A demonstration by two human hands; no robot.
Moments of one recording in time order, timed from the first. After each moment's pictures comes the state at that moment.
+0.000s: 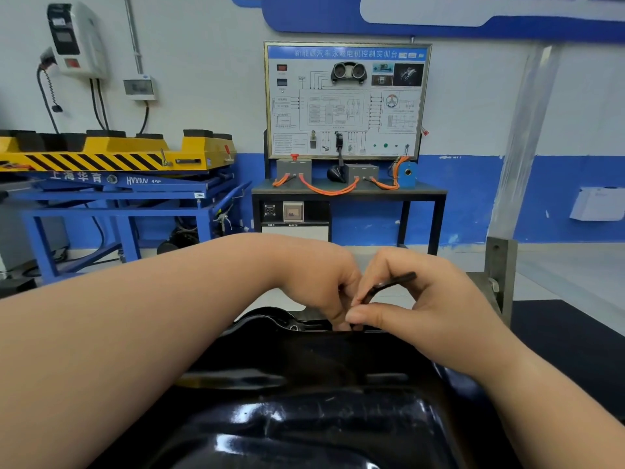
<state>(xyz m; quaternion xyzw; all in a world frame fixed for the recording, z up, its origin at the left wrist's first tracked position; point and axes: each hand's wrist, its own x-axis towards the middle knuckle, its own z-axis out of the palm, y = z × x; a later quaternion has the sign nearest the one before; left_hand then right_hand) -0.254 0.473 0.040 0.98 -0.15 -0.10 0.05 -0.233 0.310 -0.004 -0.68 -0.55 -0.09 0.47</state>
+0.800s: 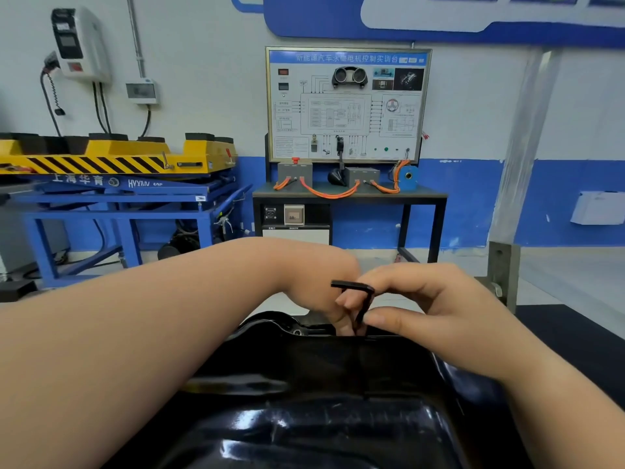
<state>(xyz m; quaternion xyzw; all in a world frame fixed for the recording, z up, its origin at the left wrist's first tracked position) -0.254 0.472 0.040 0.98 -0.17 -0.10 0.01 -0.229 0.301 0.000 -0.68 -0.57 0.01 0.46</state>
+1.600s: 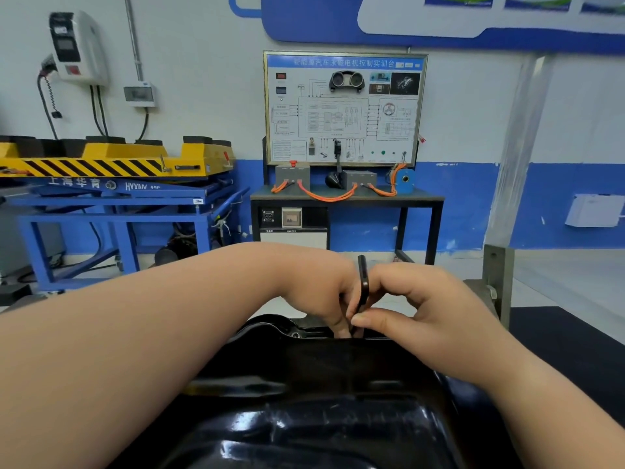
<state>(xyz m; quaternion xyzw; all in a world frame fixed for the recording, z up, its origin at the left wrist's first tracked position) -0.254 0.472 0.038 0.98 -0.16 -0.08 0.04 -0.231 0.307 -0.002 -0.70 -0.59 -0.11 0.39</state>
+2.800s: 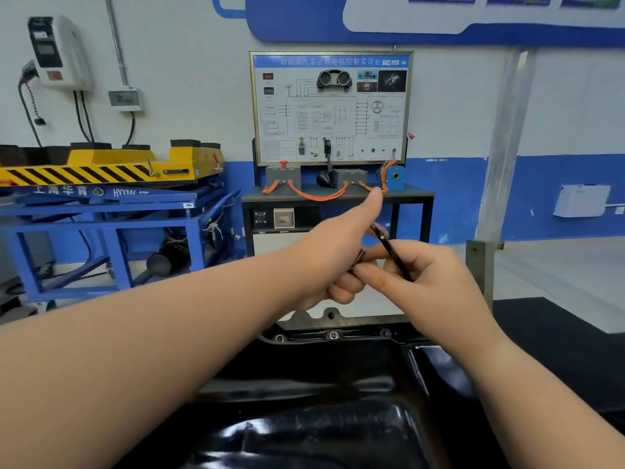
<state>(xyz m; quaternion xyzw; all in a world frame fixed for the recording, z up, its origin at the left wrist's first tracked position) -0.257 0.434 0.042 0.78 0.00 0.00 0.63 -0.212 0.308 -0.007 -0.69 -0.43 -0.15 0.56</state>
